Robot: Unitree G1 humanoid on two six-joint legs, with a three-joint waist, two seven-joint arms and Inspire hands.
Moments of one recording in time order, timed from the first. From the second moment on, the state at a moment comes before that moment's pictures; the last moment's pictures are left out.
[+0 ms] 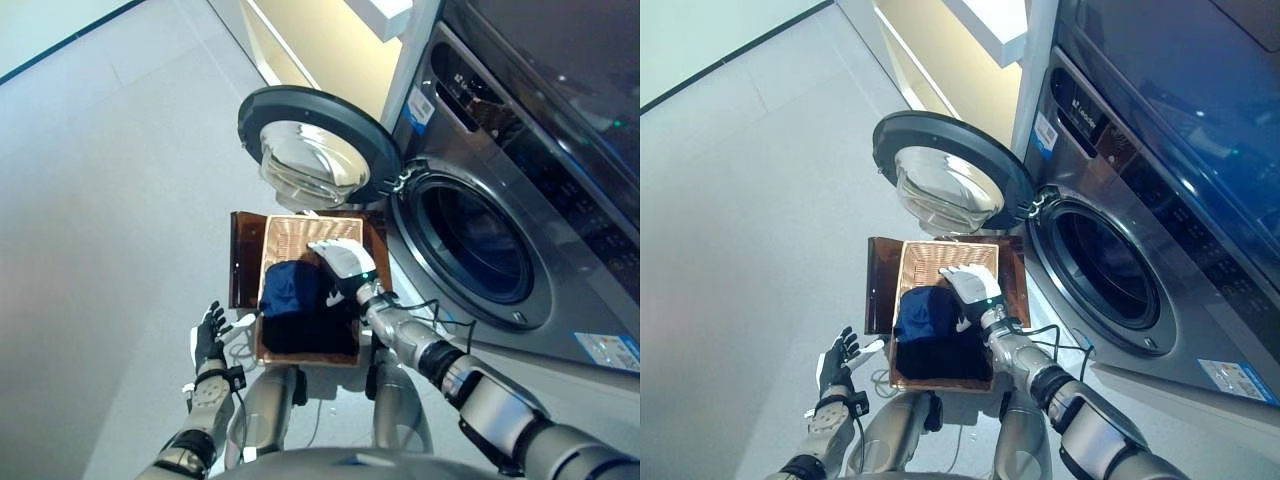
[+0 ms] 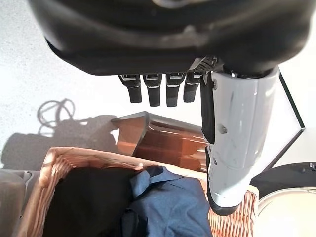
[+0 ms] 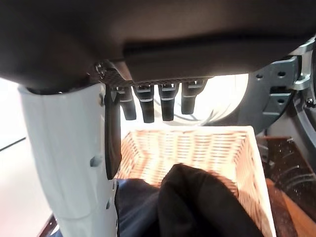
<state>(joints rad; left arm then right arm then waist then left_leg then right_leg) -0.09 0.13 -0.20 1.00 -0.42 -0.38 0.34 -0.55 -0.23 0.81 0.90 -0.82 -0.02 -0.44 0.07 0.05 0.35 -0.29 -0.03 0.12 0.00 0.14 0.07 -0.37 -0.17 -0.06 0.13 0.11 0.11</state>
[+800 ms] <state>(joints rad) -0.10 0.14 -0.20 0.69 -0.47 -0.38 0.36 -0.81 -0.15 0.87 1.16 -0.77 0.03 -0.39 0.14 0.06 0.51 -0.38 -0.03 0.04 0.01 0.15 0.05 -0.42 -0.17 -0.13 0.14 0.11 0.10</state>
